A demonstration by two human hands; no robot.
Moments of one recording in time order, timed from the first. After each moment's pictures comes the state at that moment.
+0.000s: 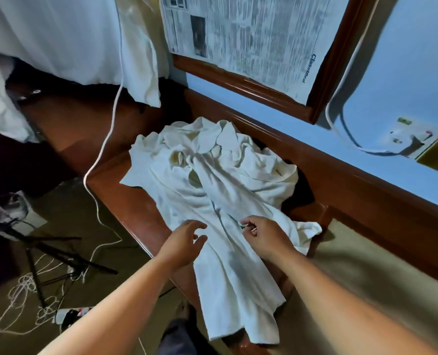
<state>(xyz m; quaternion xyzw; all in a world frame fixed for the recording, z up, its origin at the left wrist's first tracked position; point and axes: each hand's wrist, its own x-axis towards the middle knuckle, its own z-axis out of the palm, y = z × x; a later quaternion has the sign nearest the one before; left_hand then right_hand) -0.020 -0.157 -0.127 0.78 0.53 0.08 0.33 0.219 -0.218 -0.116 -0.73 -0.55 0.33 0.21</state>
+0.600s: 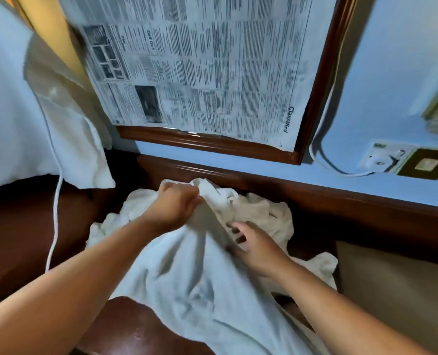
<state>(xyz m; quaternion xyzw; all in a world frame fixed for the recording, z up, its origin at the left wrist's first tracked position) 0.034 0.140 0.004 0.96 0.20 0.14 0.10 0.171 -0.066 -0.053 -0.78 -0.48 0.27 0.31</state>
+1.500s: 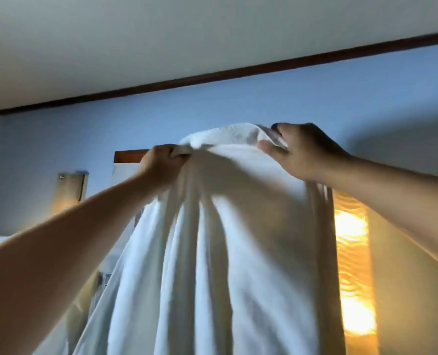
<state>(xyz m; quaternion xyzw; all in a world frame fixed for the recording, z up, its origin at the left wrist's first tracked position) 0.051 -0.023 0.553 0.75 0.20 0.61 0.18 0.234 -0.232 0.592 -0.60 -0.57 -0.47 0.29</state>
